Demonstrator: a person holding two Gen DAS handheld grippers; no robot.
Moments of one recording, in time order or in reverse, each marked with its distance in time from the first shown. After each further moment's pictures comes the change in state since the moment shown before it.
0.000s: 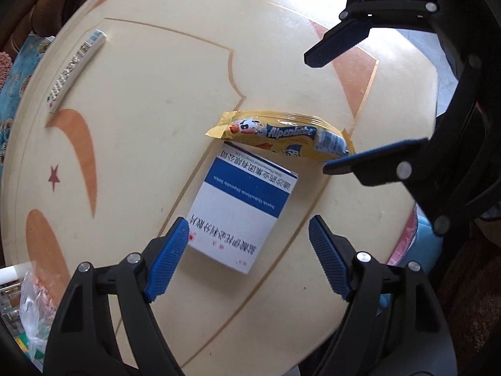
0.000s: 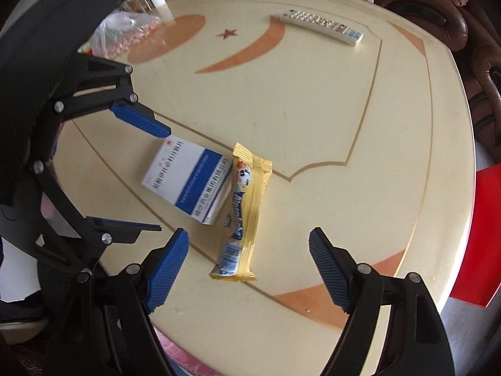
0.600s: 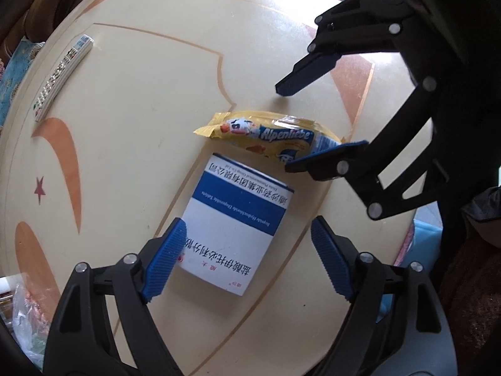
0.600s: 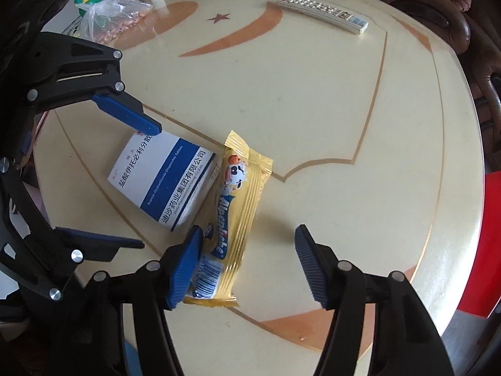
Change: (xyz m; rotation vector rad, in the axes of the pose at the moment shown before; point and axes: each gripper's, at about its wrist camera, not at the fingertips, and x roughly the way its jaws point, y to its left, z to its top) left arm 0.005 0.002 0.003 0.022 -0.053 -0.052; right arm 0.033 -0.003 0.002 -0.020 -0.007 -0.042
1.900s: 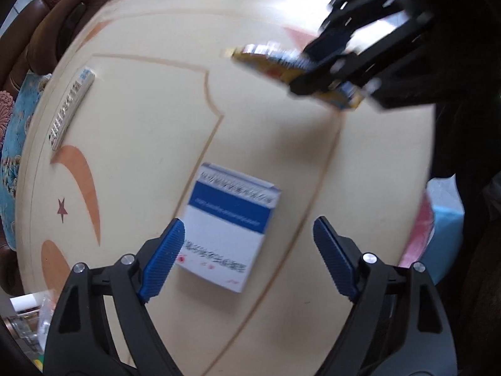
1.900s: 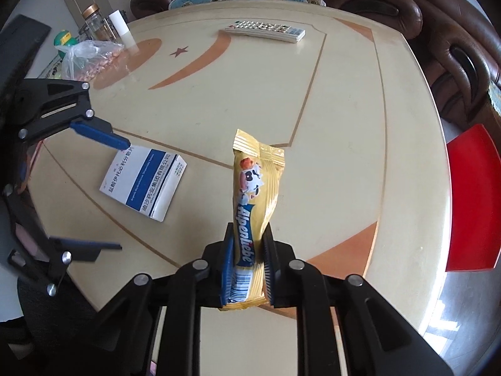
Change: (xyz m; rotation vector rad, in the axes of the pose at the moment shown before) left arm -0.007 -0.035 -0.010 0.103 0.014 0.139; right arm -0.036 -0.029 -0.037 0.163 -0.121 -0.046
